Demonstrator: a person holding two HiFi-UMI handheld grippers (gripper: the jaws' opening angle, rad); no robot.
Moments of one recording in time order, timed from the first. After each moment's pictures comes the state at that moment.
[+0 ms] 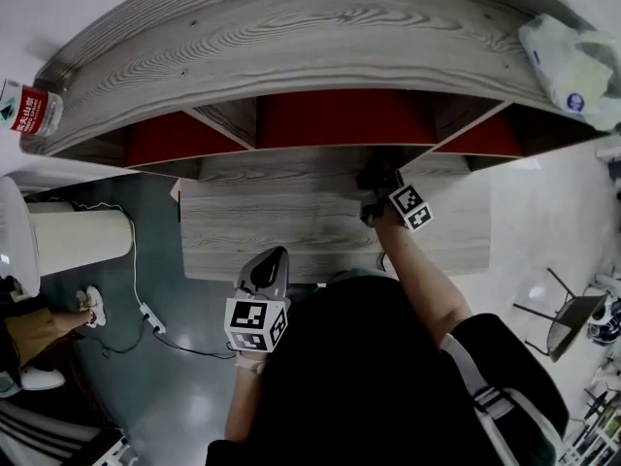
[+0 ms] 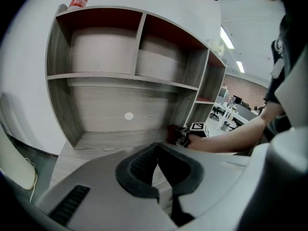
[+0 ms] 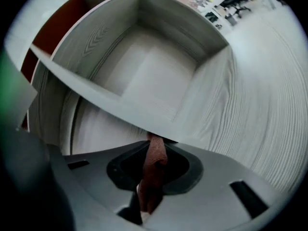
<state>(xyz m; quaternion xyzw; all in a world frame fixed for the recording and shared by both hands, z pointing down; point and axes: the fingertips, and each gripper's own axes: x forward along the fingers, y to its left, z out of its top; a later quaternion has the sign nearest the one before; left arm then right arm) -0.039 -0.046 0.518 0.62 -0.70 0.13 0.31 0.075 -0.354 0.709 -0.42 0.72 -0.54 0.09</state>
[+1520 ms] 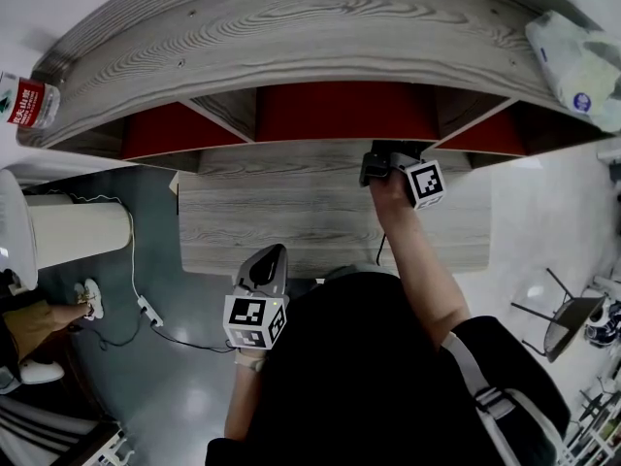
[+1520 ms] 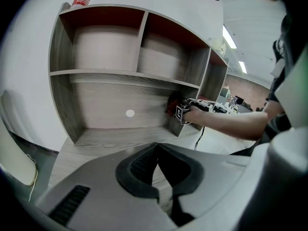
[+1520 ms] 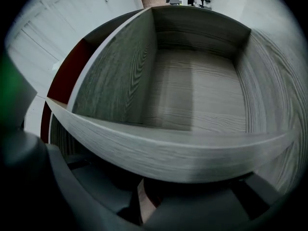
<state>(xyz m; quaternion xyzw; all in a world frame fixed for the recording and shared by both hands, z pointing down) -0.035 -0.040 0.526 0.61 -0.71 0.13 0.32 0.051 -0.411 0.551 -0.34 0.68 -0.55 0.35</state>
